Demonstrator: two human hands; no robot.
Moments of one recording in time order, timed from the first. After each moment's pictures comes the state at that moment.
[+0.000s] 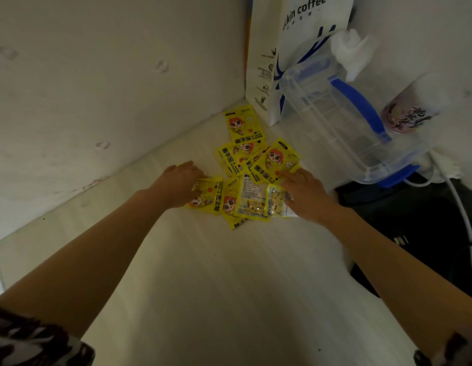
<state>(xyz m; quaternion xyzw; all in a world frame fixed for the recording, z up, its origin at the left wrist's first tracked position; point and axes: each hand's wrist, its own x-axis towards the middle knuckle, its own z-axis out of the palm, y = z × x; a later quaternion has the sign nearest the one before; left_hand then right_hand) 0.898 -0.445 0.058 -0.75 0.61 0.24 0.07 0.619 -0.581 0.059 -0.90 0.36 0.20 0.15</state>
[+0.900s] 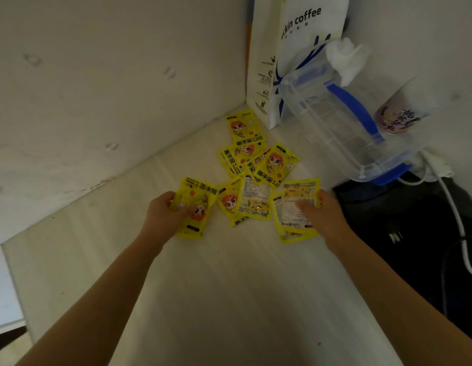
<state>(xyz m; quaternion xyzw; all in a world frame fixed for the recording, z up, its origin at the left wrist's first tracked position) 0.850 -0.369 0.082 -0.83 0.17 0.37 -0.37 0.587 -0.537 0.076 -0.56 0.62 -0.14 0.54</state>
